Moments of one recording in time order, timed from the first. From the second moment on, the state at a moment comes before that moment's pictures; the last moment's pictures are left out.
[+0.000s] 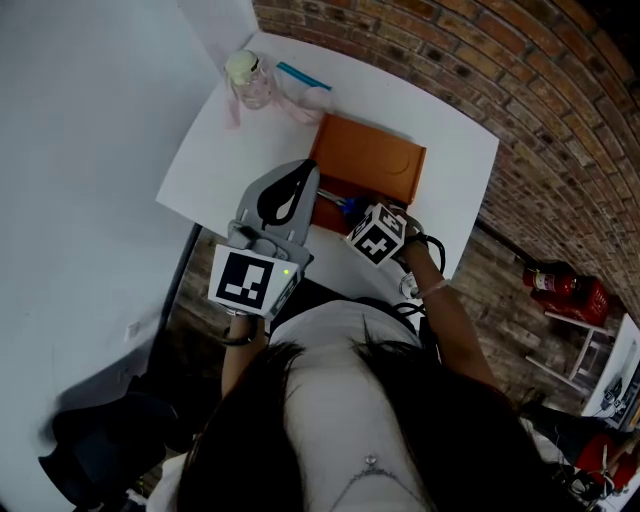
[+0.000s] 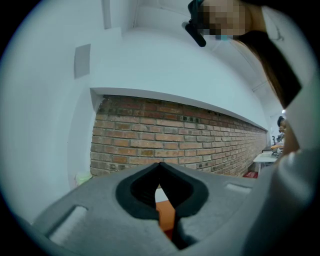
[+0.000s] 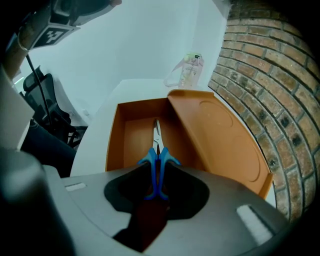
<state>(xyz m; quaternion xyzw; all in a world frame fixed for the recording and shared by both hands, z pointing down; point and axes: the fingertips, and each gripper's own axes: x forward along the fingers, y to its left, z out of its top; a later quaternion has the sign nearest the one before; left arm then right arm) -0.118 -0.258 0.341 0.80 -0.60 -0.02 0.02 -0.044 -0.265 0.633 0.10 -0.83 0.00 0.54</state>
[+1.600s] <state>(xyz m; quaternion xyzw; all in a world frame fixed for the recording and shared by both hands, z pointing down) -0.123 -0.223 0.334 0.81 -0.59 -0.01 0.01 -0.041 -0.257 0.591 0.19 -0.85 0.01 0.49</state>
